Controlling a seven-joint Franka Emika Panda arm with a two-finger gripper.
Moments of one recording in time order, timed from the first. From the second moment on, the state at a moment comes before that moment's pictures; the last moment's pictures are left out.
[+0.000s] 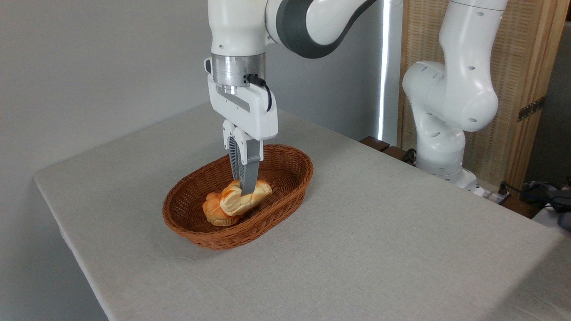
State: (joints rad) arm -0.32 -0.26 0.14 -2.20 0.12 2.13 0.68
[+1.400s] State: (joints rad) arm -0.43 -0.10 0.48 -2.04 0.01 2.16 1.09
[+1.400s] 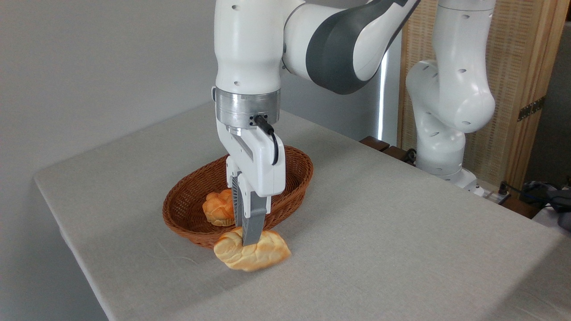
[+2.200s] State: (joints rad) arm -0.43 -0.12 0.49 -2.02 0.06 2.16 0.99
